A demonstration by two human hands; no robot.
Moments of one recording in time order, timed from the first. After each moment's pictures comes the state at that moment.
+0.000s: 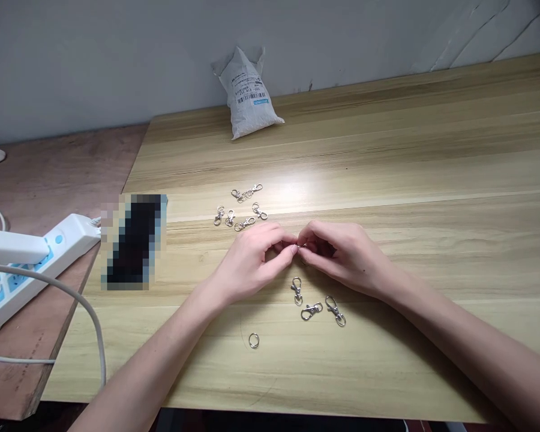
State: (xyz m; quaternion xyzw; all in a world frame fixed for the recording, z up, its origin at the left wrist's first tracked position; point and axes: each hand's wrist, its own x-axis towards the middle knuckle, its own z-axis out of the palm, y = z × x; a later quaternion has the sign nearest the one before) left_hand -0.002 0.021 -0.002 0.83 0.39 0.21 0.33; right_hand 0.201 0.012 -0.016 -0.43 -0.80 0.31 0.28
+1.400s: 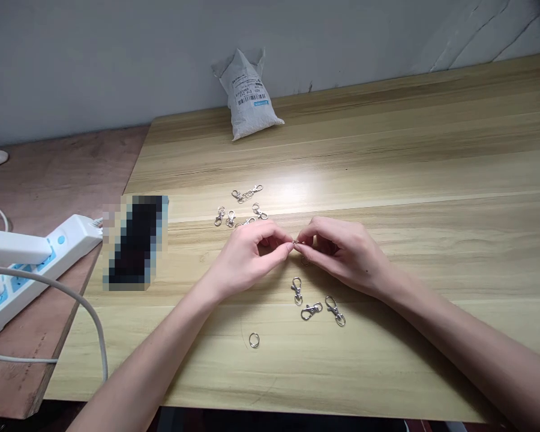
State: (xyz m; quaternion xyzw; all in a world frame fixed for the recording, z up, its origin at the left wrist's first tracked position) left_hand -0.005 0.023 0.003 0.77 0.44 0.24 0.41; right_hand 0.201 0.013 -0.023 -0.40 -0.81 0.27 0.34
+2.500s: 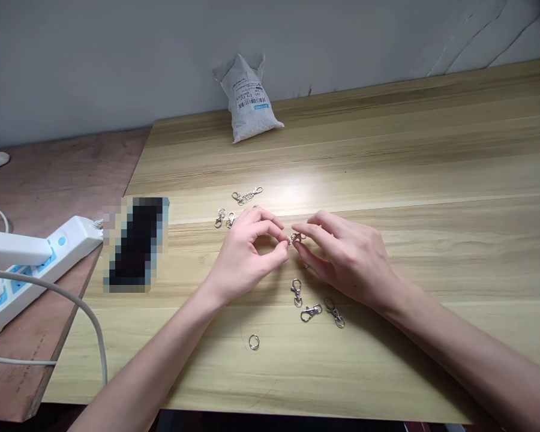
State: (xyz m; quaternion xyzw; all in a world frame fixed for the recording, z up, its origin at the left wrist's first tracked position) left_hand -0.003 0.021 0.004 0.75 0.46 0.31 0.35; right_hand 0.192 0.006 -0.012 -0.44 -0.86 -0.04 0.26
